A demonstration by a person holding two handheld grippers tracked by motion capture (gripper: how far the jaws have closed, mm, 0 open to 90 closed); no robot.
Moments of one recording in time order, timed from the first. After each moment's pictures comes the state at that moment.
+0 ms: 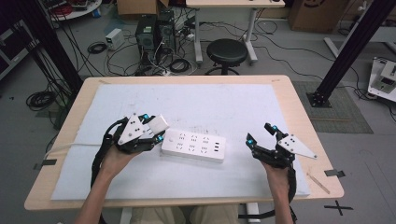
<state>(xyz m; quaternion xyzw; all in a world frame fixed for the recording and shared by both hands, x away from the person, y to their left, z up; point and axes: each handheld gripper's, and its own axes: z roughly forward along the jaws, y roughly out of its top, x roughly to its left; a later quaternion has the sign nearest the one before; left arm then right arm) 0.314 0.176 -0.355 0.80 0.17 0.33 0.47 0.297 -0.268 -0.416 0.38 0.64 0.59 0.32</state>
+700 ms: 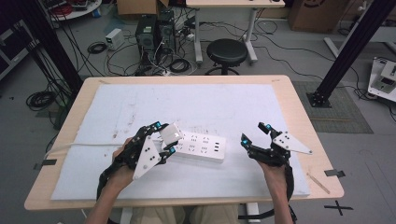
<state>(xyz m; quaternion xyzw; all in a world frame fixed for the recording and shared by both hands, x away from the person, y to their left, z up) 0.262 0.138 -0.348 0.77 0.05 0.45 0.45 0.302 -0.258 -0.413 0.36 0.65 0.59 0.29</state>
